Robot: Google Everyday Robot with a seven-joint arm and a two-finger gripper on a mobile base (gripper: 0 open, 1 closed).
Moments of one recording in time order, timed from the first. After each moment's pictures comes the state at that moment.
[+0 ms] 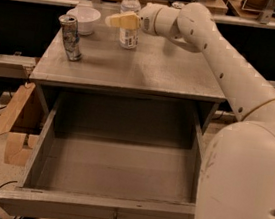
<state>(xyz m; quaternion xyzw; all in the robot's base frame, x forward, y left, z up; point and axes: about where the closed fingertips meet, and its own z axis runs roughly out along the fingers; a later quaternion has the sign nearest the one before) 0.858 0.049 0.943 -0.33 0.68 0.26 0.60</state>
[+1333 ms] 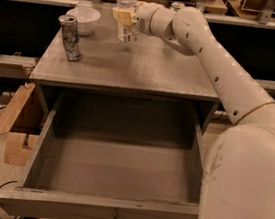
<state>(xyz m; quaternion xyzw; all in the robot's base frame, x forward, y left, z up) 0.866 0.067 0.952 -0.34 0.65 0.24 0.64</state>
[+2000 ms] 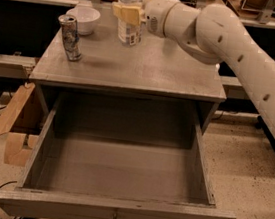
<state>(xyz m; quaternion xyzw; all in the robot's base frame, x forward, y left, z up) 0.752 0.048 1.009 -0.36 0.61 0.26 0.65</state>
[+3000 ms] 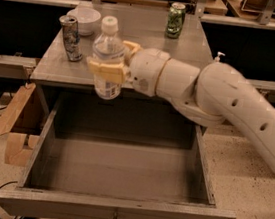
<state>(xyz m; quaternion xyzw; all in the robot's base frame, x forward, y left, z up) 0.572 0.077 0.959 -0.42 0.57 0.33 0.62</state>
